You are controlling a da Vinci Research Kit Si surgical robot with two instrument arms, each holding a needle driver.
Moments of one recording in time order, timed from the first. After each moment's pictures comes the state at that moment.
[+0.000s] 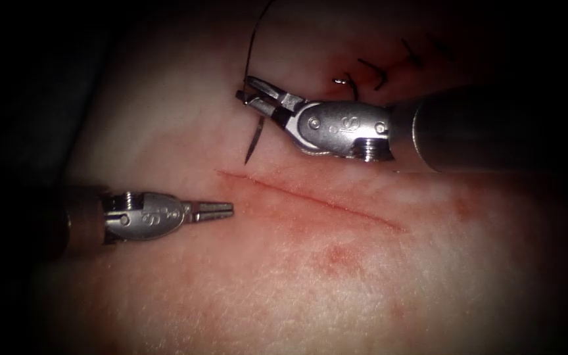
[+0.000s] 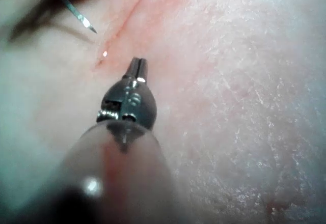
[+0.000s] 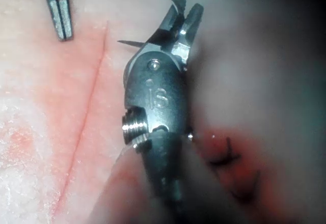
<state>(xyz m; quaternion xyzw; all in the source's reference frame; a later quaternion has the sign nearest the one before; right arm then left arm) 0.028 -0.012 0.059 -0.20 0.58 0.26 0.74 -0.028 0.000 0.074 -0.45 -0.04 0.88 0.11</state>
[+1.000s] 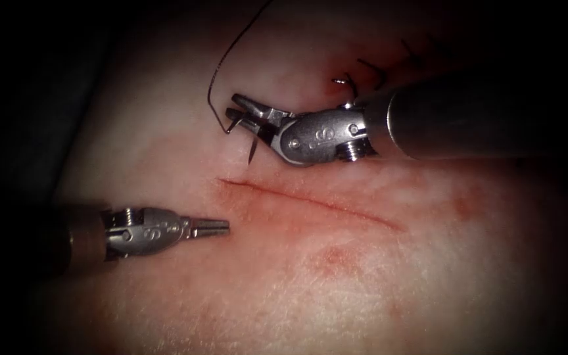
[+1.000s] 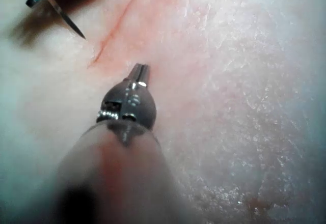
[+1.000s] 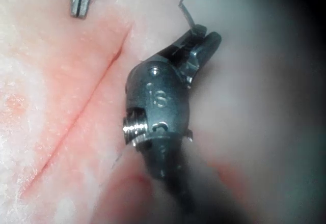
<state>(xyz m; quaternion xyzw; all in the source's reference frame) 0.029 -0.014 0.062 -0.26 0.55 0.17 0.78 -0.027 -0.002 0.074 -0.43 -0.07 0.89 0.12</state>
